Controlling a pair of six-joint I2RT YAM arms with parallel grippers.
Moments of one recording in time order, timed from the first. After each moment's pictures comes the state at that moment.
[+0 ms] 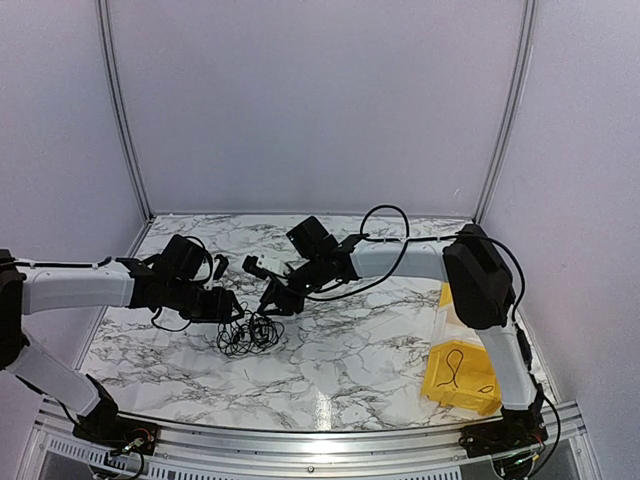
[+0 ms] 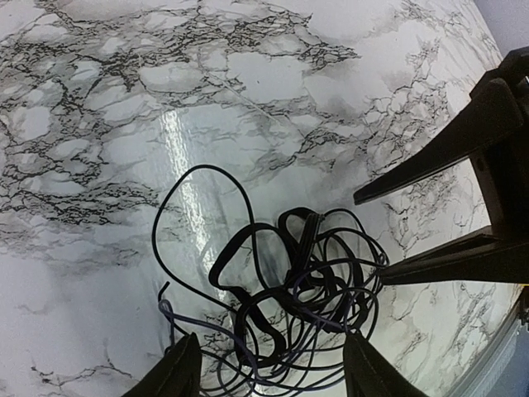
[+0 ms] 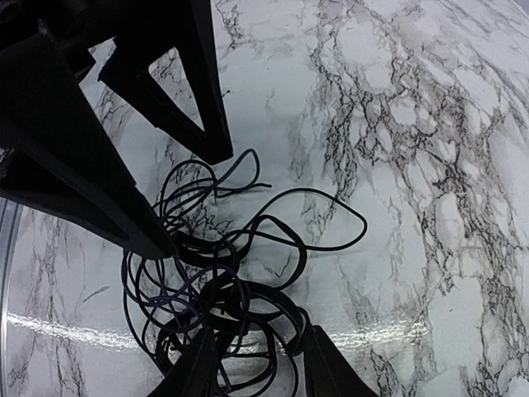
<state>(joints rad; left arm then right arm) -0.60 1.41 0.78 -0.31 0.16 -0.46 0.87 2.28 1.79 -0.34 -0.59 -0.34</state>
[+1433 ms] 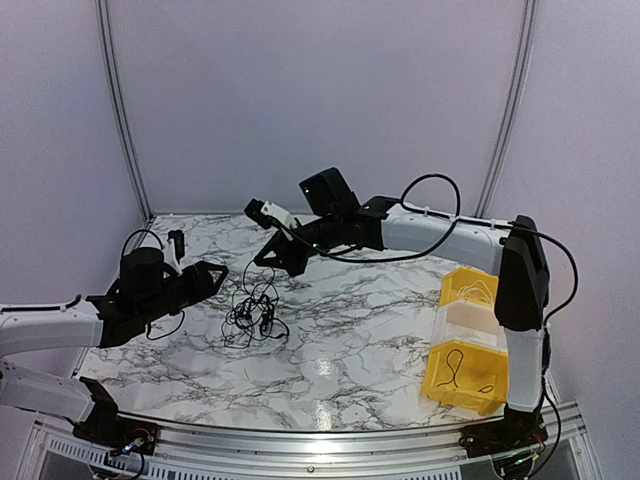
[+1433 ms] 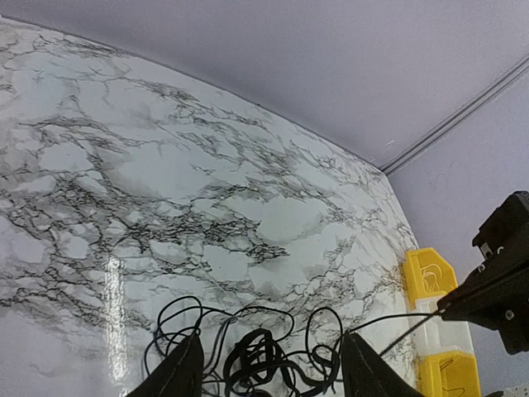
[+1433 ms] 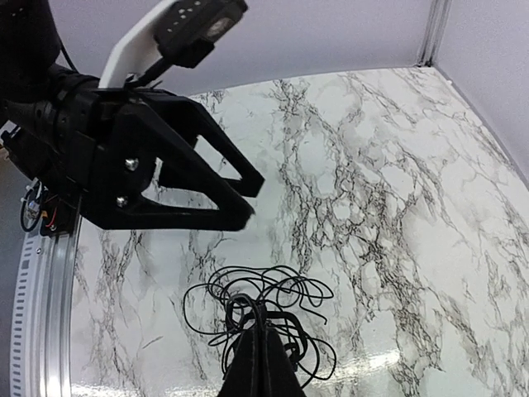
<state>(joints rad) -0.61 1.17 0.50 0.32 -0.03 -0.73 0.88 2.06 1.83 -0.37 -0.53 -0.21</state>
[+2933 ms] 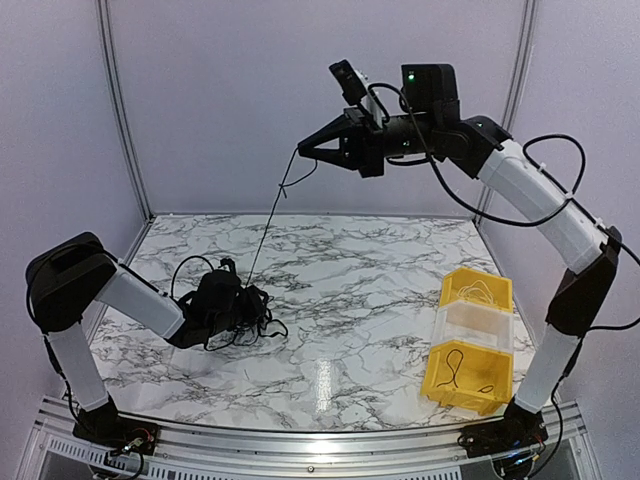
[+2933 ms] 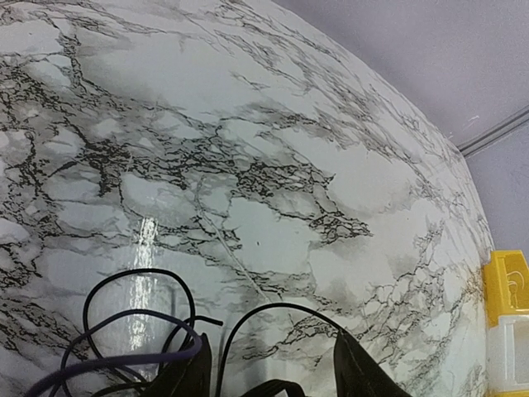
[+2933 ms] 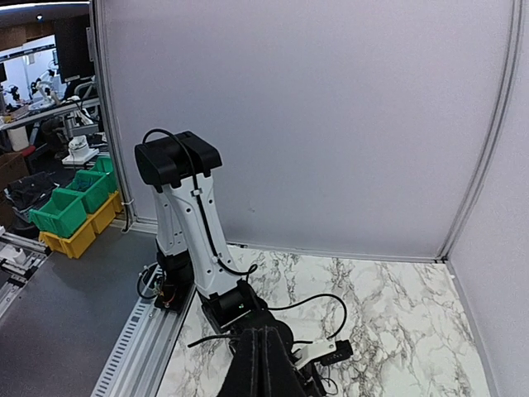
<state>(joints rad) -0.76 1.80 0.66 0.59 -0.28 -0.88 0.73 1.78 2.08 -0.51 -1.00 -0.21</state>
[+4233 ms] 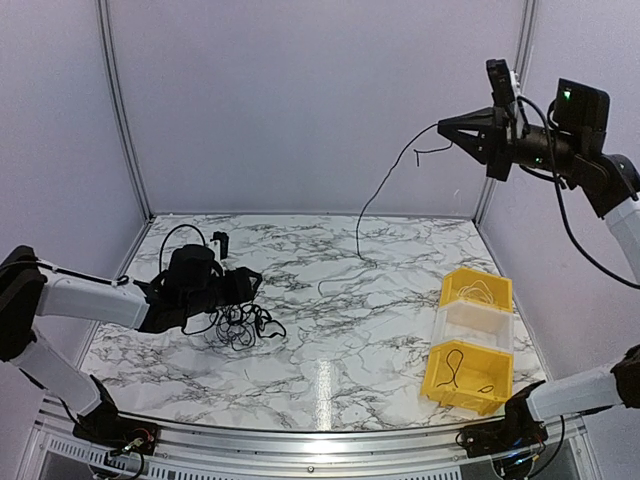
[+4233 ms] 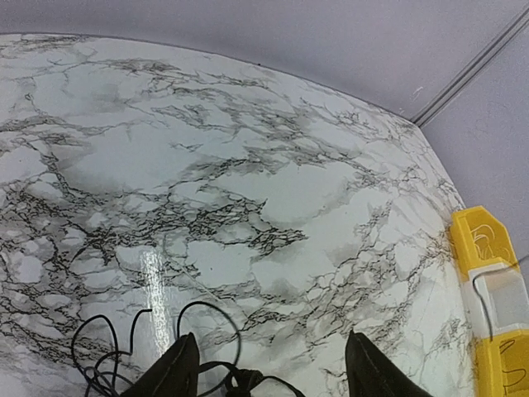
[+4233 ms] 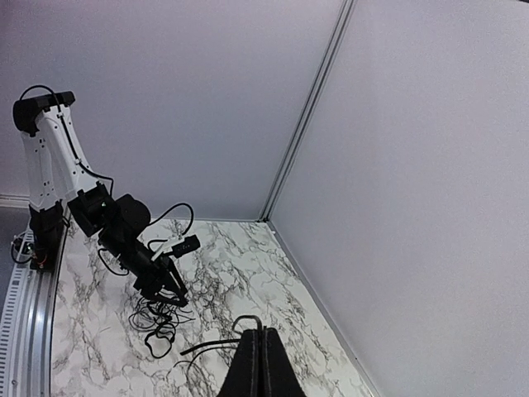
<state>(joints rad) -0.72 1.50 0.64 0.40 -0.16 -0.64 0.37 1.22 1.68 -0.54 -0.81 -0.38</state>
